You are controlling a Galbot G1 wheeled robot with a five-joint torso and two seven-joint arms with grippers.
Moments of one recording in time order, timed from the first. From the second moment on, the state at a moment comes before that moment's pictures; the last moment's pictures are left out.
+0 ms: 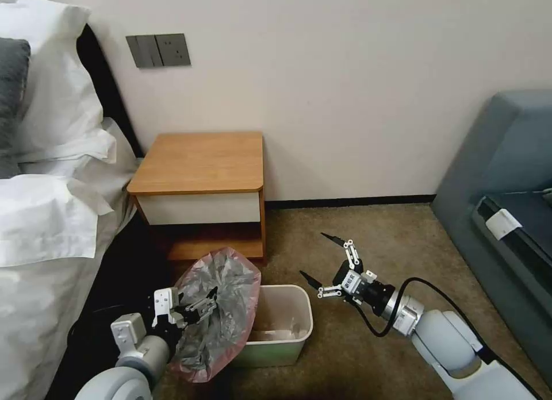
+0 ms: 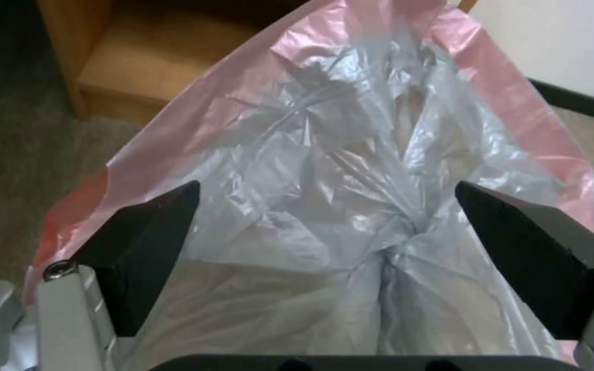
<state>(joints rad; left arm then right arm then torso) 1.72 -1.36 -0.63 -2.25 -0.60 0.57 -0.12 -1.36 1.00 0.34 1.91 -0.17 0.41 -0.37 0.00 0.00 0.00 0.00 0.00</state>
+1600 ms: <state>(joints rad) 1.67 -1.40 -0.60 -2.19 -0.42 0.74 -0.04 -1.37 1.00 0.36 1.93 -0.16 0.42 -0.36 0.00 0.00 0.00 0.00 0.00</state>
